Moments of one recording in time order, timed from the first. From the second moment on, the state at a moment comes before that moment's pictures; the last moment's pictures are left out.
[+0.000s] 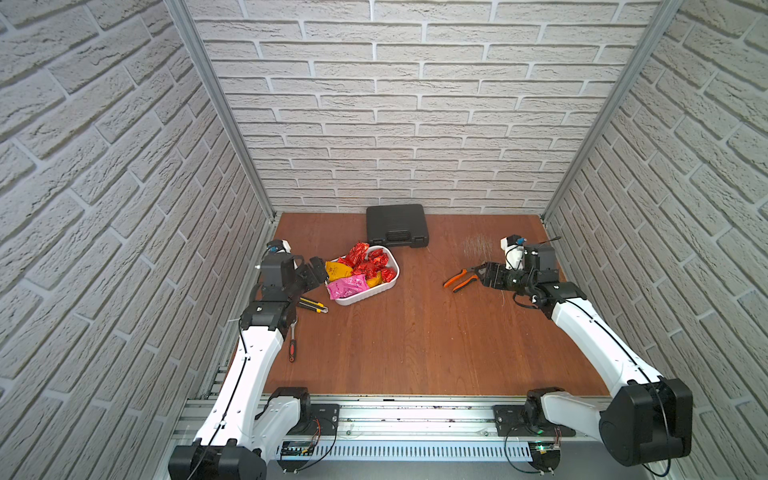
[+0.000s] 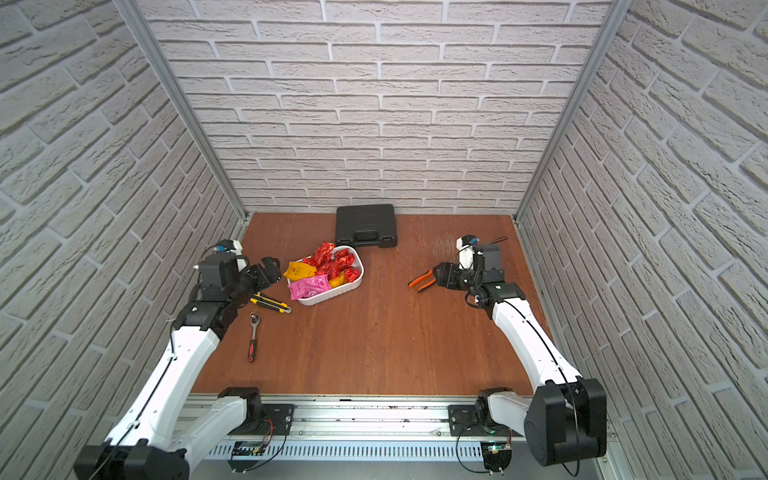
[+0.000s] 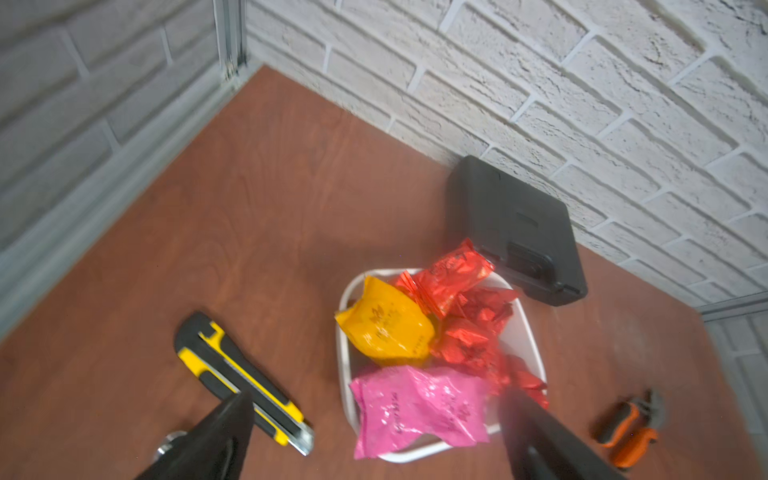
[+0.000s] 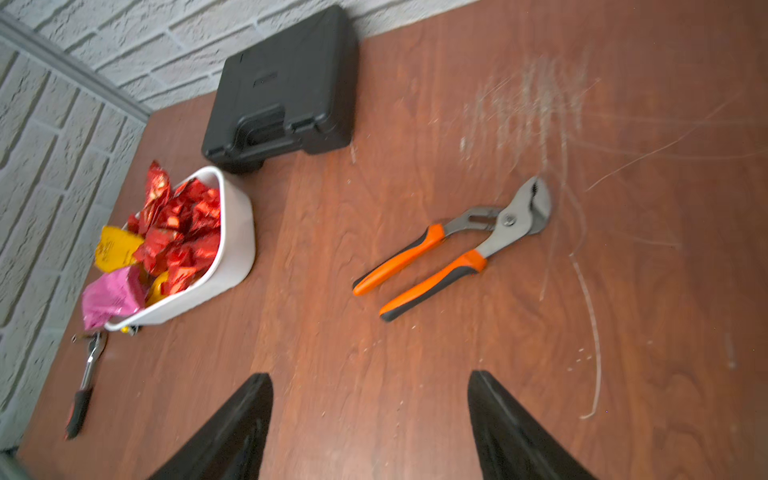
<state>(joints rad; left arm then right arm) -0.08 0.97 0.87 -0.50 -0.02 -0.57 0.08 1.19 0.90 -0.45 -0.30 0.29</state>
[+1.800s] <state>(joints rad) -0.41 1.46 1.01 -0.60 -0.21 -1.86 0.12 1.07 1.00 -0.65 -0.08 0.17</state>
